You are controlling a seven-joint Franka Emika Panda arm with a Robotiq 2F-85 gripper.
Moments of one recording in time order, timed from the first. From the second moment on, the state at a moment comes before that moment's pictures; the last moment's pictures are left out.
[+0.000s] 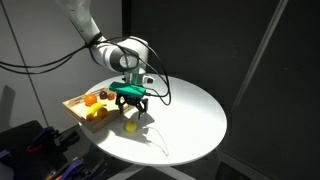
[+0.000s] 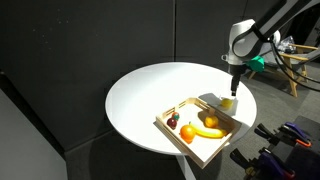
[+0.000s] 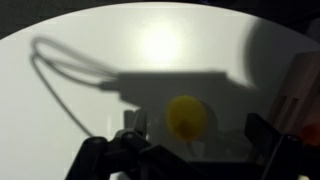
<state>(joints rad) -0.15 0.24 -0.07 -2.36 -0.12 2.44 -0.48</state>
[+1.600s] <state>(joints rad) -0.15 0.26 -0.07 -2.37 -0.11 2.51 -0.48</state>
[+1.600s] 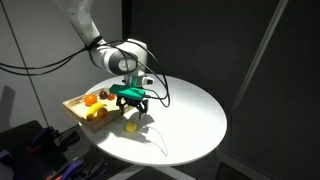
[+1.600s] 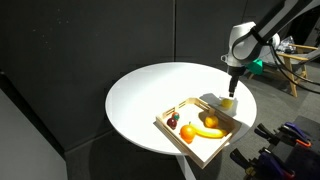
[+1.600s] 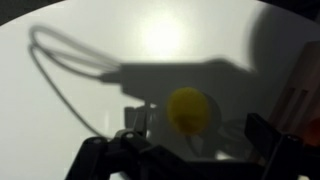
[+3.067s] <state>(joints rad) -0.15 0.38 -0.06 -2.37 -0.11 2.65 -0.48</state>
